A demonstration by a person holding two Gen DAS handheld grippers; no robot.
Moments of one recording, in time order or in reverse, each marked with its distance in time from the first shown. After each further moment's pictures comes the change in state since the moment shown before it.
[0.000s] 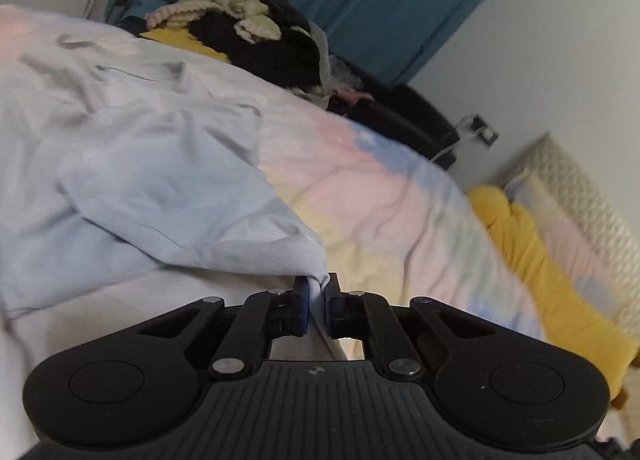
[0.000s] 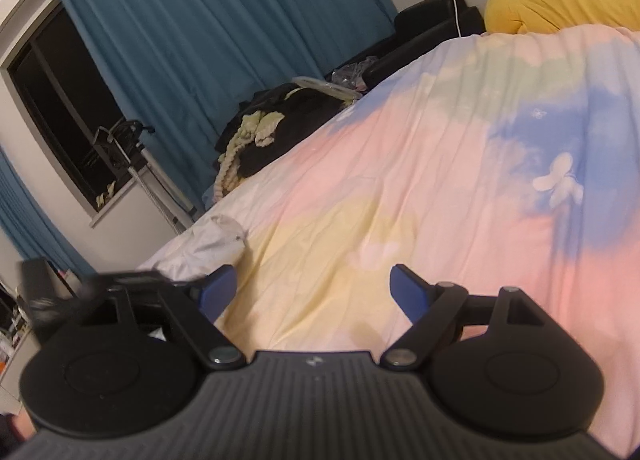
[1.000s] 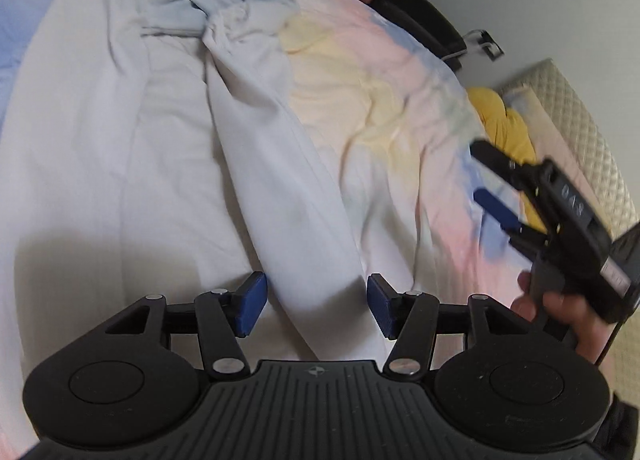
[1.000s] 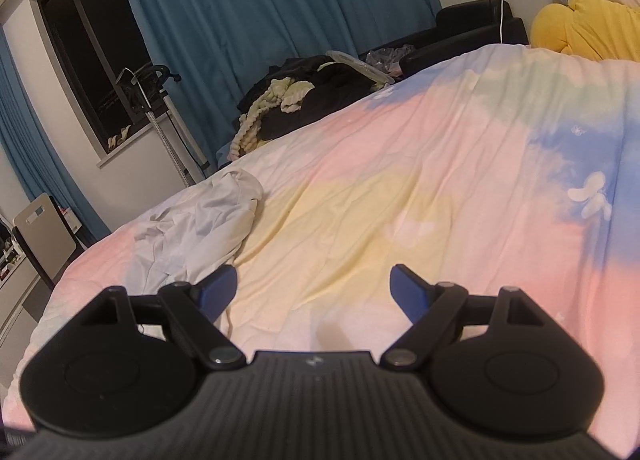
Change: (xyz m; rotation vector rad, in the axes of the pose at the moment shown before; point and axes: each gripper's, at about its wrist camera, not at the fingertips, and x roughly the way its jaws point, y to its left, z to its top) left arm -0.109 0.014 -0.128 -0.017 0.305 0.008; right arm 0.005 0.035 -0.018 -0.175 0.066 0.013
